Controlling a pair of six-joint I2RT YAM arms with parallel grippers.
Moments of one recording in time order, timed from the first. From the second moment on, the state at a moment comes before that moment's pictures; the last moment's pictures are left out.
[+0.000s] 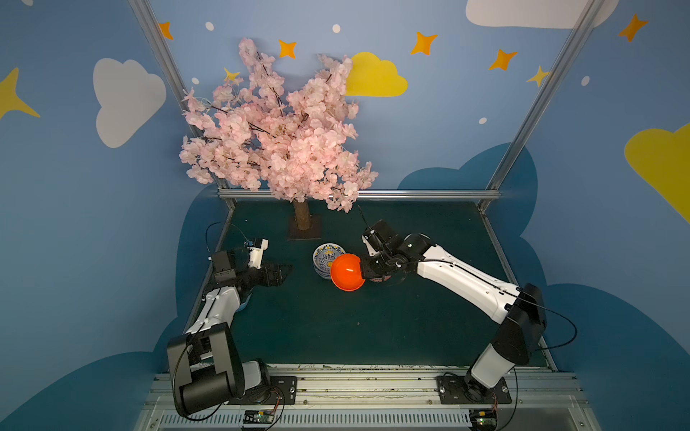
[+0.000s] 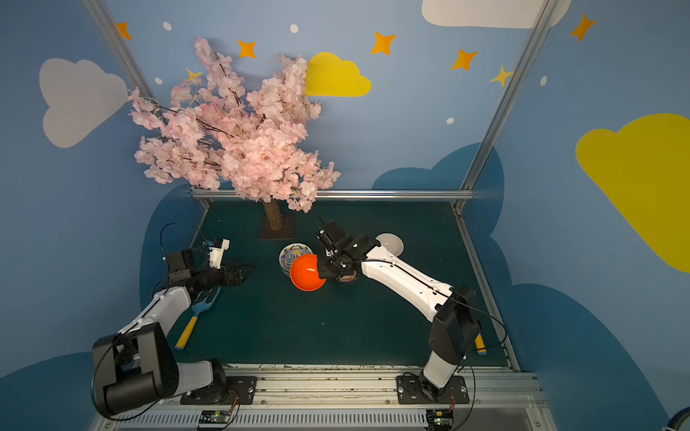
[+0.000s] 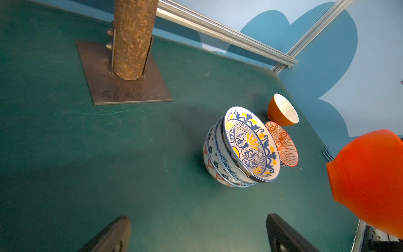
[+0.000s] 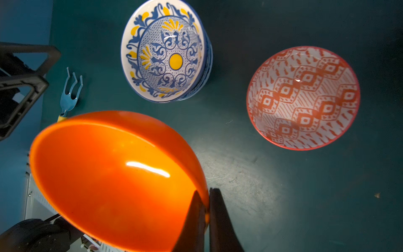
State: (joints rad) left arm 0.32 1.31 0.67 -0.16 0.89 0.14; right arm 0.85 1.68 1.53 -0.88 -0.05 0.60
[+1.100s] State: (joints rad) left arm 0.16 1.18 0.61 -0.23 0.87 0.28; right arm 0.59 1.66 1.47 -0.93 -0.11 0.61
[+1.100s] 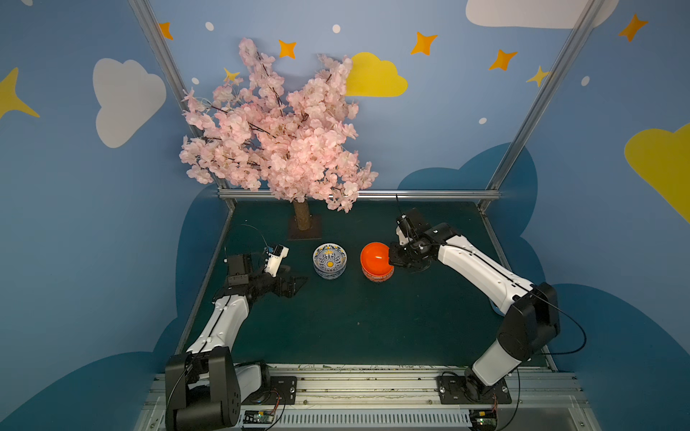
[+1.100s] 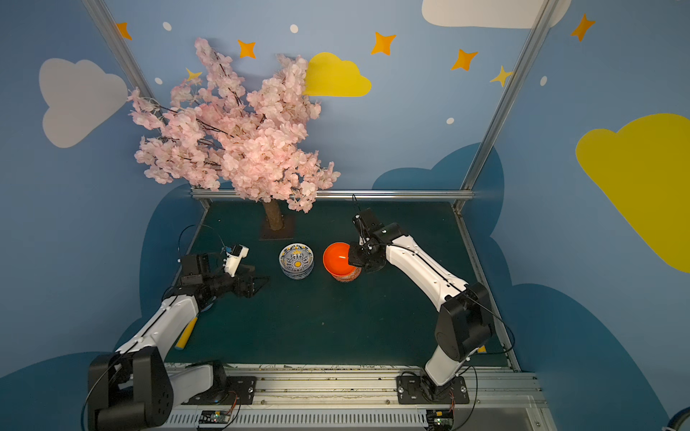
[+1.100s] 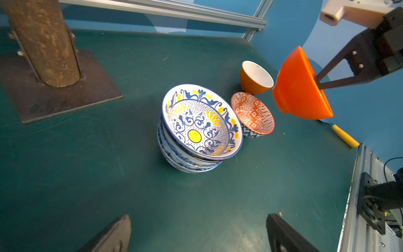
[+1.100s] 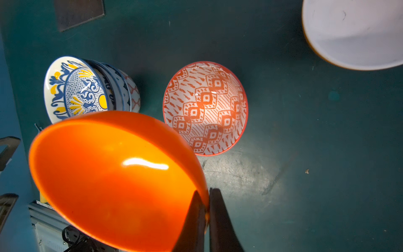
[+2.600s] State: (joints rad) left arm 0.10 1.16 0.60 -0.27 0.84 0.36; right arm 0.51 1.91 1.56 -0.98 -0.15 0.62
